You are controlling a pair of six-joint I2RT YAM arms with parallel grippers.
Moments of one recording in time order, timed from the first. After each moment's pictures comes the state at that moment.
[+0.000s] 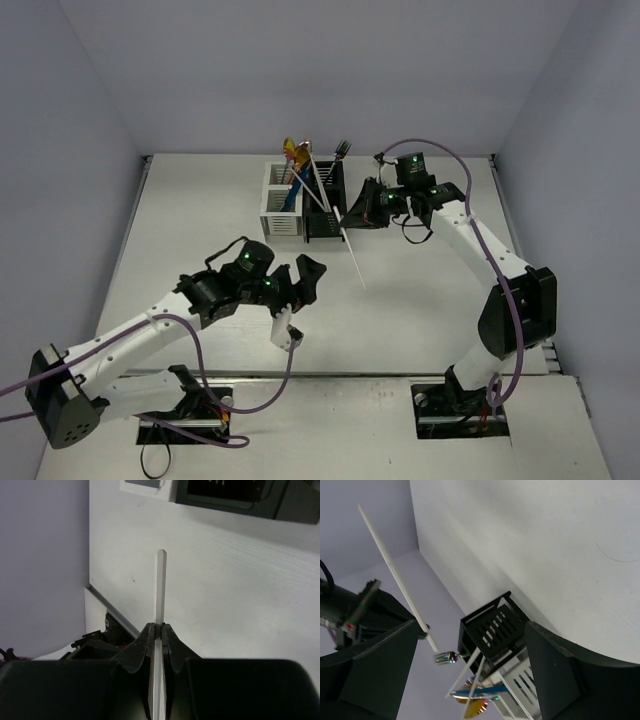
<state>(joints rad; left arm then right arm) -0.81 1.08 0.89 -0.49 0.43 1.87 0.35 1.61 1.38 -0.53 -0.64 0.62</state>
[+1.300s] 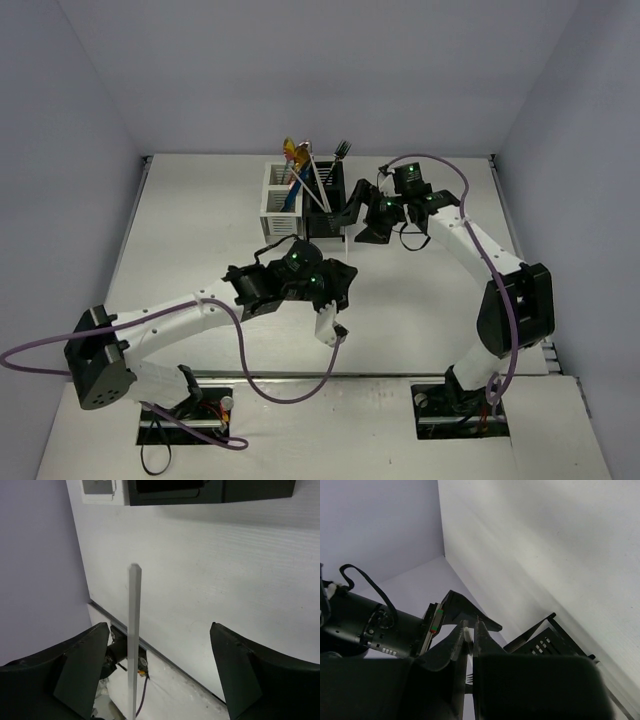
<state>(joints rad) -1.00 1.34 1.05 -0.30 0.29 1.81 0.34 1.63 1.29 -0.49 -0.56 0.75</state>
